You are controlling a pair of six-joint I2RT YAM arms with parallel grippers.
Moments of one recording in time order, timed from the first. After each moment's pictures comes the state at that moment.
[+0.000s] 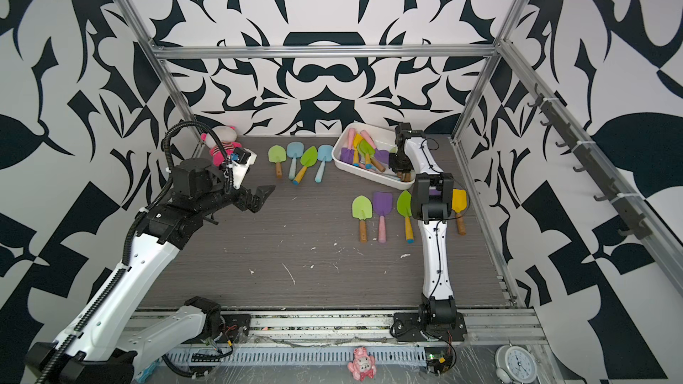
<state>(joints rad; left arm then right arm) -0.34 1.01 1.08 -0.53 0.27 0.21 0.04 2.56 2.37 -1.11 0.04 0.14</state>
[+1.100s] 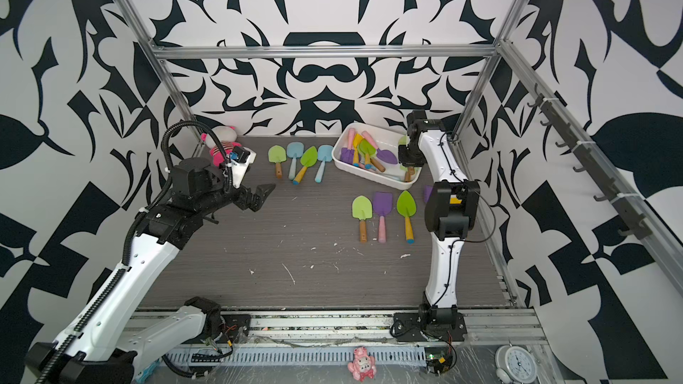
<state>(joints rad) -0.34 1.01 1.08 -0.51 0.28 0.20 0.03 2.09 2.01 -1.15 0.03 0.10</state>
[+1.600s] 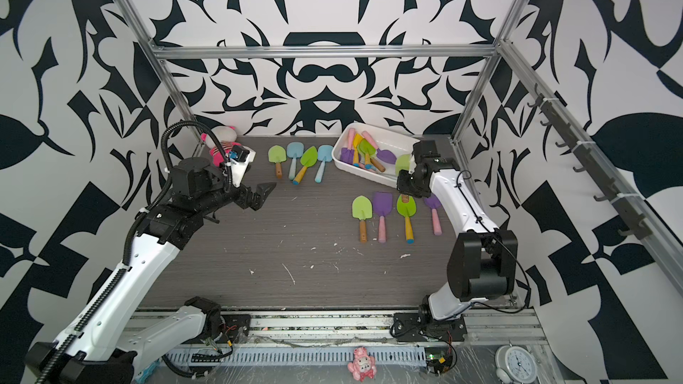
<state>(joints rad) -0.34 1.01 1.08 -0.48 0.29 0.18 0.06 1.52 1.29 -0.88 -0.16 0.30</state>
